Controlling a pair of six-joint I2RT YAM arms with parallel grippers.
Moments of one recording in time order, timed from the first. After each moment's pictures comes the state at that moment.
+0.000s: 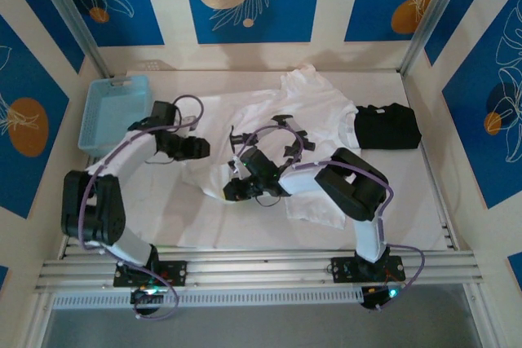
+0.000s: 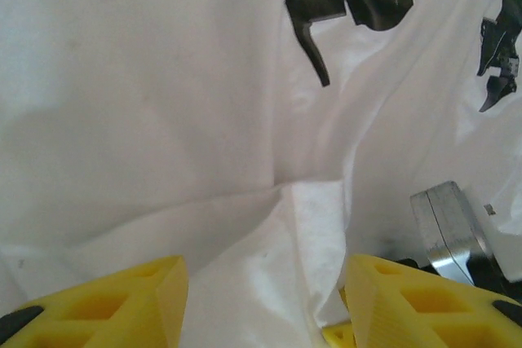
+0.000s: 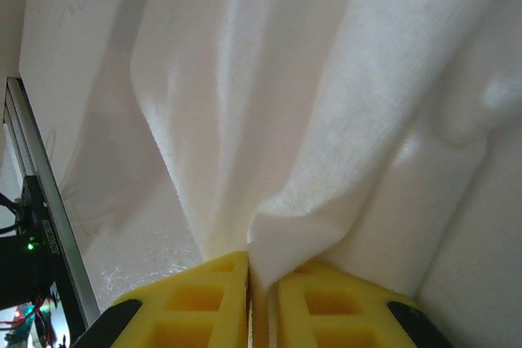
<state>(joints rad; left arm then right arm) -0.18 1.59 1.11 -0.67 0.44 -0.14 0.88 1.95 0.98 0.17 -0.48 0.66</state>
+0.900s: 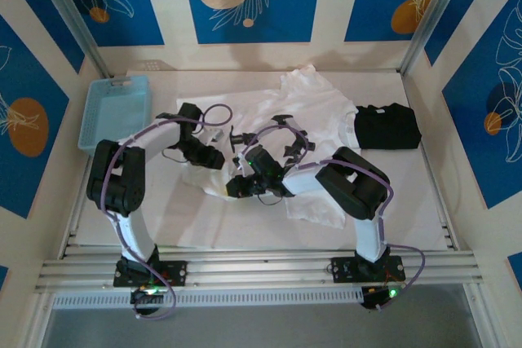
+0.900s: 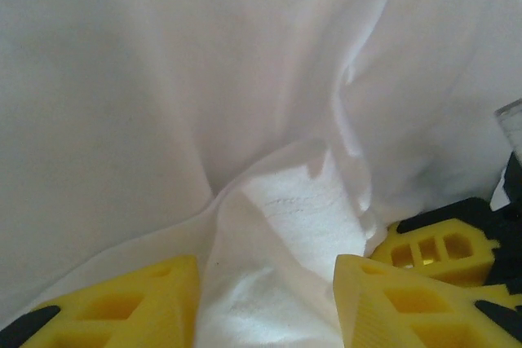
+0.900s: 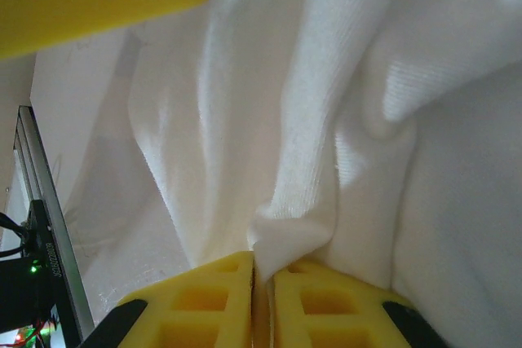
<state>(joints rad) -0.28 1.84 1.24 -0.84 0.46 0.12 0.85 1.95 0.93 0.26 -0.47 0.68</state>
